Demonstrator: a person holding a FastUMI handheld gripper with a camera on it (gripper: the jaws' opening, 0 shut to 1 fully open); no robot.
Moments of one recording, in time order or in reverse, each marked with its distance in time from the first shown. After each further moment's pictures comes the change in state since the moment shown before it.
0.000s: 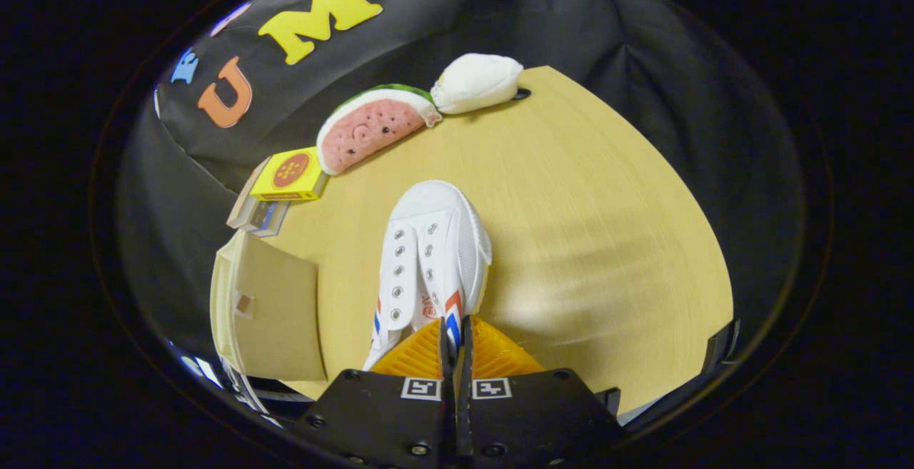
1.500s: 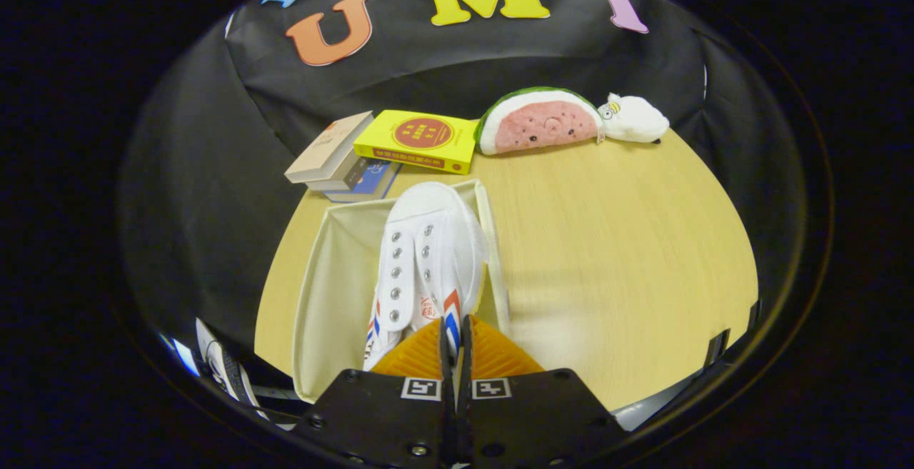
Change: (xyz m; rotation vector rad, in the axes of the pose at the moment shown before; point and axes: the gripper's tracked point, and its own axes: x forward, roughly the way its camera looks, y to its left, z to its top) arm 0.058 0.053 -0.018 -0.238 -0.049 -0.070
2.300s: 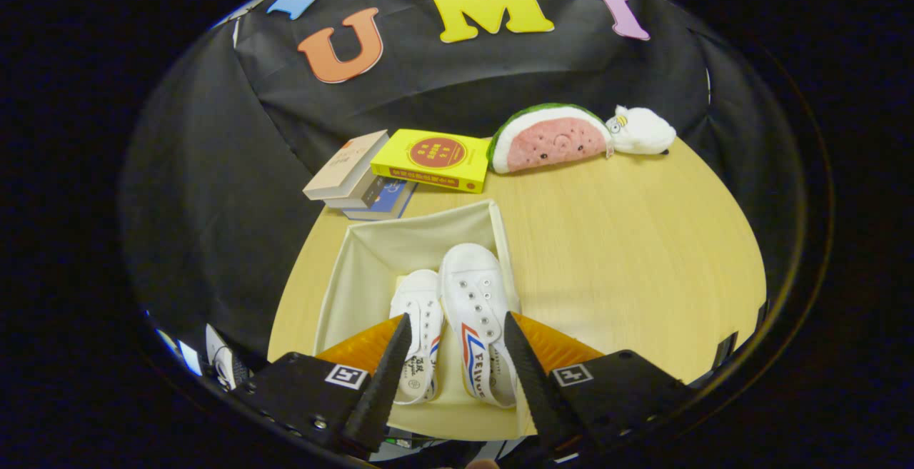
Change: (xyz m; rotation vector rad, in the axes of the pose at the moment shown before) arm -0.025 0.008 0.022 0.003 -0.120 0.058
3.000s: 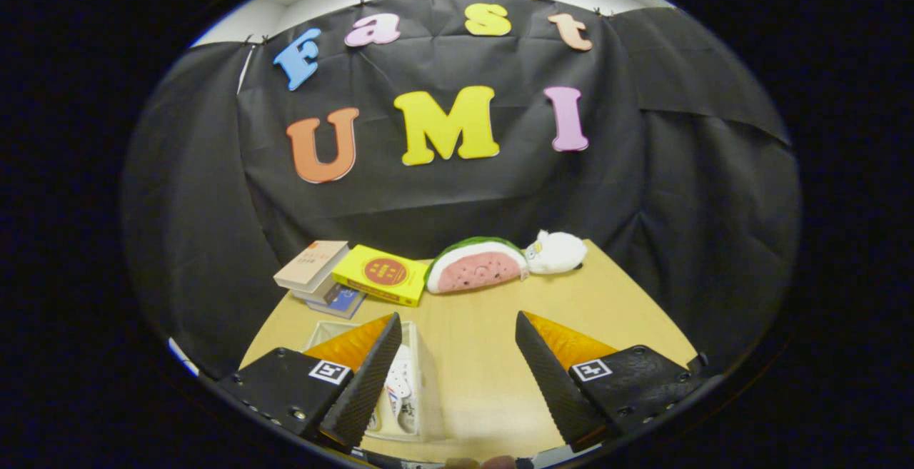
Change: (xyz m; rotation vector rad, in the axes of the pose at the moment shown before) arm -0.151 -0.082 0.093 -0.008 -0.477 -0.216
